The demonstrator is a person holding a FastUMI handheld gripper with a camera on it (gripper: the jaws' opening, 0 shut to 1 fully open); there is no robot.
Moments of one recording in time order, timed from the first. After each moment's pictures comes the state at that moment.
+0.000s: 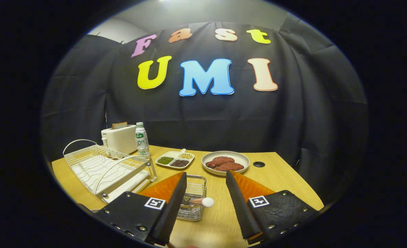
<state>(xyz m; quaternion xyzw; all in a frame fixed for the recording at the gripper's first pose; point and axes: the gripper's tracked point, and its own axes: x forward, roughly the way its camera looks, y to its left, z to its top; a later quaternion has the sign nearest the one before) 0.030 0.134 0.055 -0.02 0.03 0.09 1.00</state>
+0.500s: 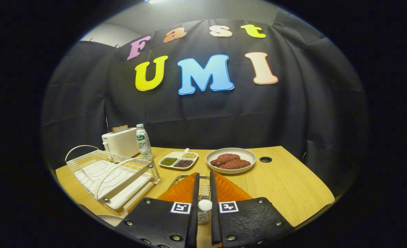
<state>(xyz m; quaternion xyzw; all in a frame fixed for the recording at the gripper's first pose) 0.036 0.145 0.049 0.02 0.04 0.11 0.99</state>
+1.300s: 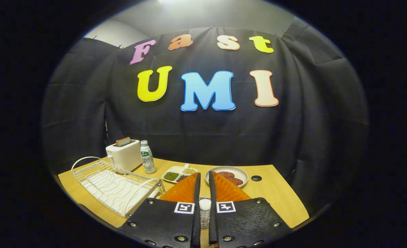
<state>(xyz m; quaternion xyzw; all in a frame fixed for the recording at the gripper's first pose) -0.002 0.151 0.164 -0.02 0.02 0.09 1.00</state>
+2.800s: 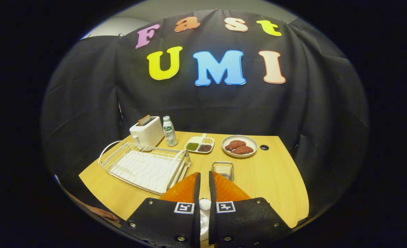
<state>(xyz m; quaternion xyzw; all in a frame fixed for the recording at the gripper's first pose) -0.117 0.203 0.141 -0.01 0.18 0.13 0.97</state>
